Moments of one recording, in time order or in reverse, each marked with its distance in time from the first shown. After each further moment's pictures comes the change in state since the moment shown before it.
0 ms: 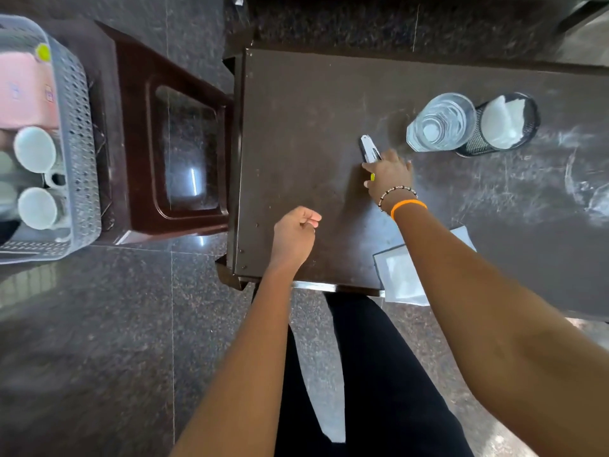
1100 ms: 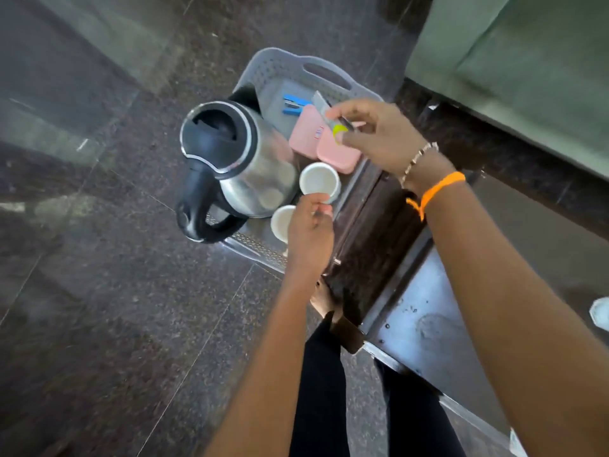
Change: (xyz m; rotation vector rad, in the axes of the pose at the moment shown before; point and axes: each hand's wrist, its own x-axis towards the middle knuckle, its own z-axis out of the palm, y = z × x) left_hand -0.001 -0.059 -0.324 -0.574 0.538 0.081; right_hand -0.058 -0.472 -0.075 0.556 -0.216 -0.803
